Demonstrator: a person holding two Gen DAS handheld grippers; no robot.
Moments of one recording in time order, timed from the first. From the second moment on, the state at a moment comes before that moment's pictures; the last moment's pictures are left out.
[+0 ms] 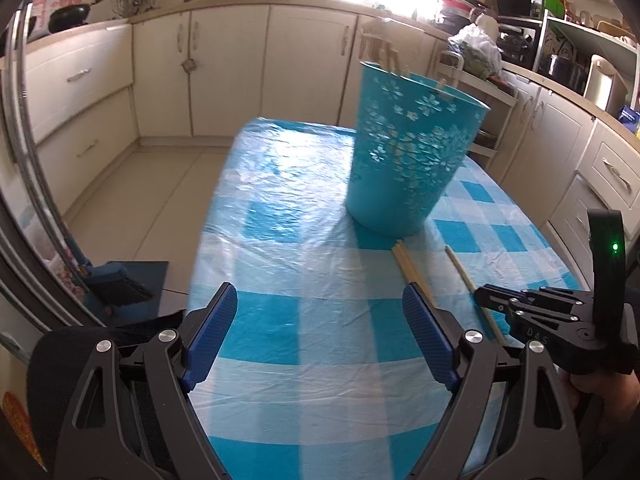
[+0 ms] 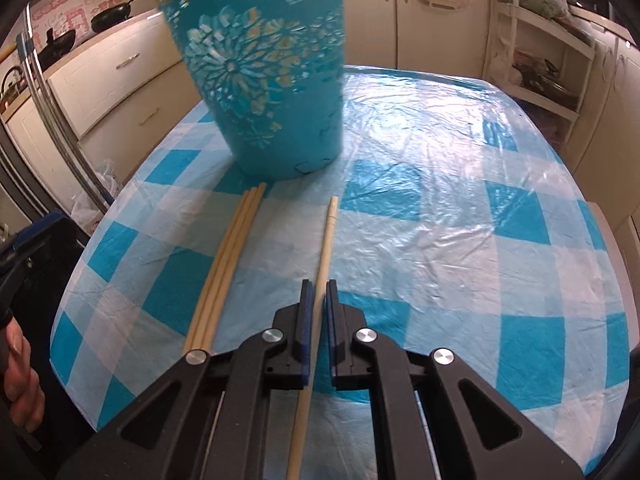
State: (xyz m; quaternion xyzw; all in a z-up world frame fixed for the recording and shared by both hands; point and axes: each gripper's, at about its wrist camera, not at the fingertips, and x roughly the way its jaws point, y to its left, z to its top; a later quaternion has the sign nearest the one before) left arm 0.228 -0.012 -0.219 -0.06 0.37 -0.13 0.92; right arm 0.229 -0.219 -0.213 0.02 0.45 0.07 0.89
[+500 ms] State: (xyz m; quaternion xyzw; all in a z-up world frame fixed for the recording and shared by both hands) left arm 0.268 -0.075 -0.248 -0.02 0.45 -0.11 0.89; right arm 0.245 -0.230 -0.213 0.06 0.43 0.09 0.90
